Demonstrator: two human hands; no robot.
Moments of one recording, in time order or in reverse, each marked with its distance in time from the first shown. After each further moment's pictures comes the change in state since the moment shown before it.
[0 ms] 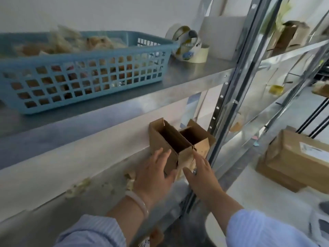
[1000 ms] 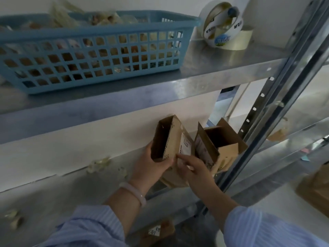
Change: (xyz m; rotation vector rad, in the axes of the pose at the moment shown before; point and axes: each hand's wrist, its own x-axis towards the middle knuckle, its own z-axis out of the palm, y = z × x) left_hand 0.005 -0.007 -0.023 -0.628 0.178 -0.521; right_hand 0.042 -0.003 0.037 0.302 -0.322 -0.187
